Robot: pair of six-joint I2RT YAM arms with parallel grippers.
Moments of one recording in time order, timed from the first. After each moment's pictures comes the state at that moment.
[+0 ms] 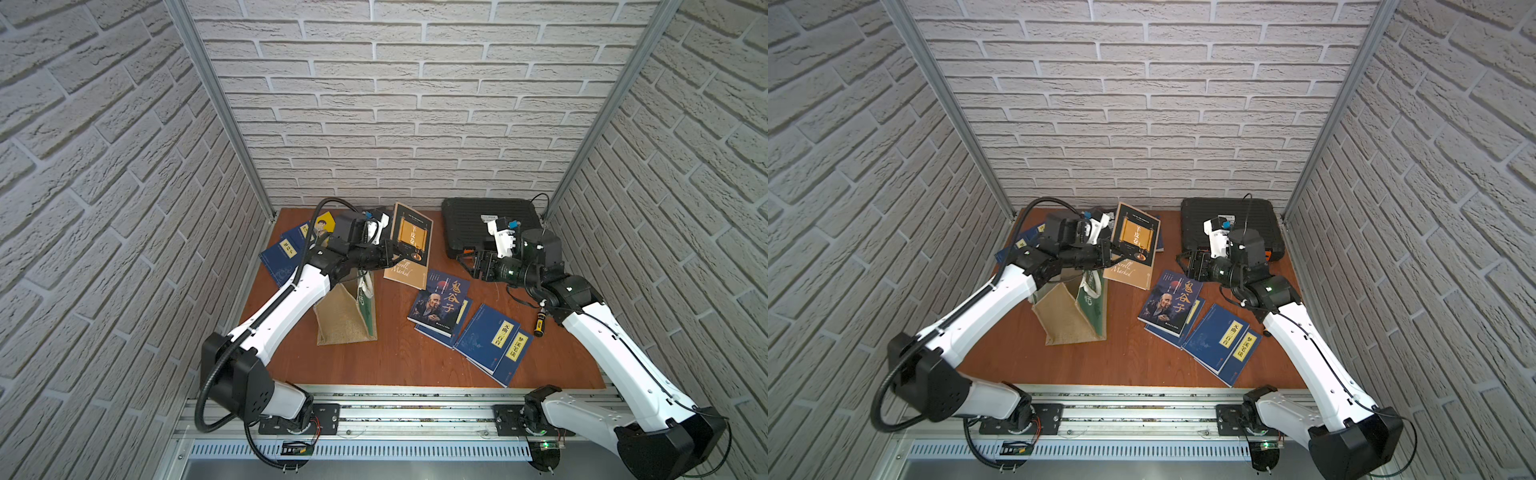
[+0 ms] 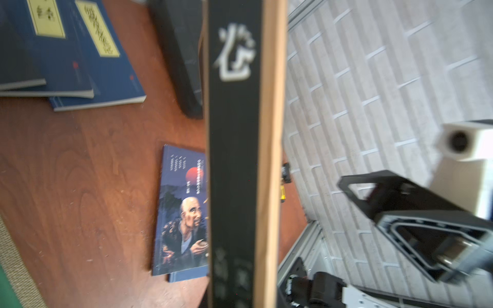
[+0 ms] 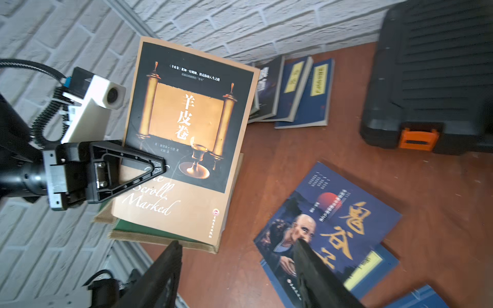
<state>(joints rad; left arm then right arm) -0.48 1.37 1.26 -0.41 0.59 -0.60 0.29 1.11 1.14 -0.51 -0.44 0.50</state>
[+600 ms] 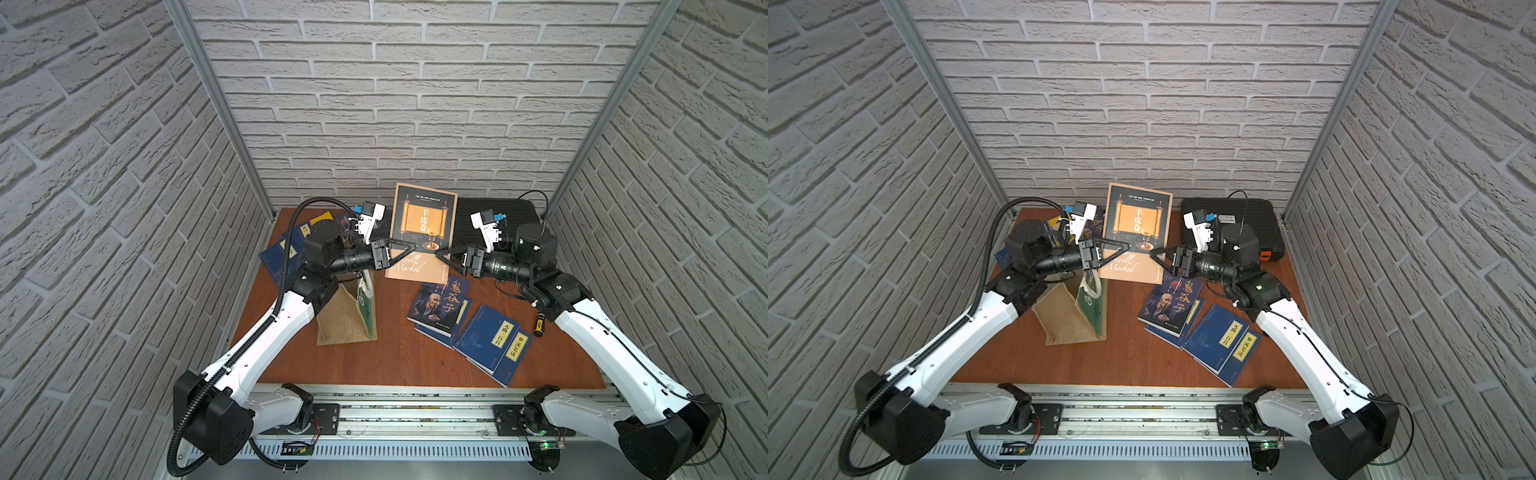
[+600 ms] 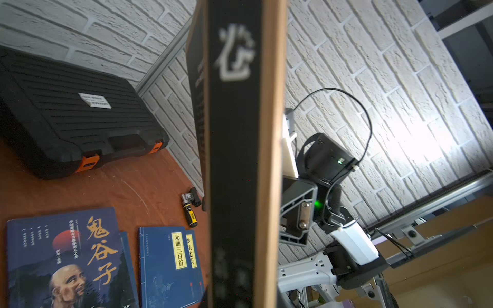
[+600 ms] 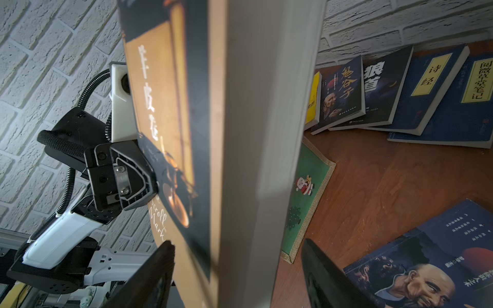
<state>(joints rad) -0.49 1.21 1.10 0.14 0.87 -0.85 0.37 1.14 1.15 -0.30 -0.66 0.64</state>
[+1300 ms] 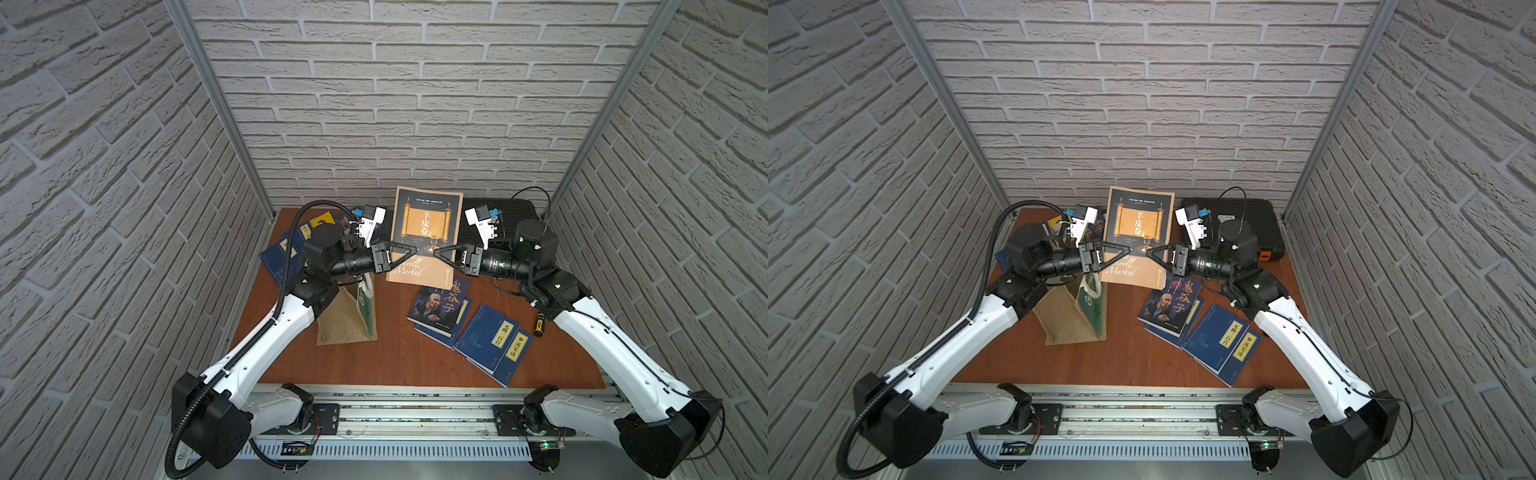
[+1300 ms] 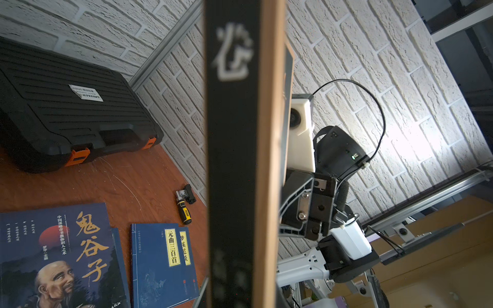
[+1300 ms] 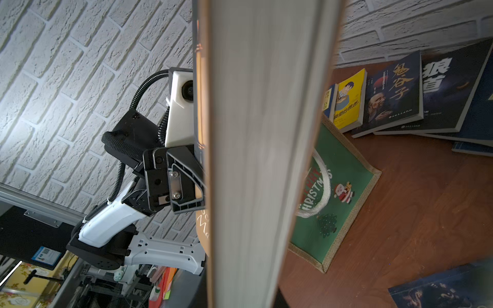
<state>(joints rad) -0.50 1.18 1.07 0.09 0.83 -0.85 0.41 1.15 1.19 -0.26 -0.72 0.70</state>
